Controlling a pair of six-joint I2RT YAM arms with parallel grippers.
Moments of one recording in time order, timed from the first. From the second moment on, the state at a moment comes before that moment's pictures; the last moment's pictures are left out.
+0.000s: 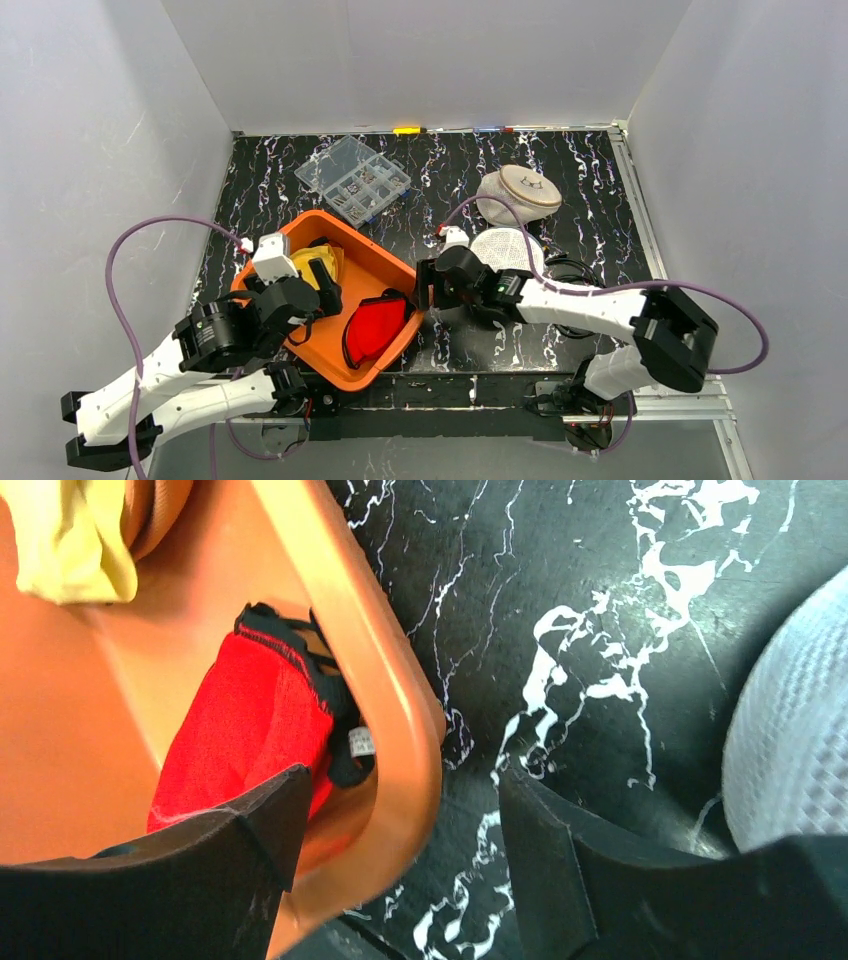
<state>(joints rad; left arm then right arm) -1.09 0.64 1.00 -1.24 -0.75 -1.02 1.08 1.38 0.82 -0.16 0.16 0.74</state>
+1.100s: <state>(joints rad) -1.09 0.60 1.11 -1.27 -0.81 -0.94 1.03 1.86 1.11 0.21 0.12 1.05</state>
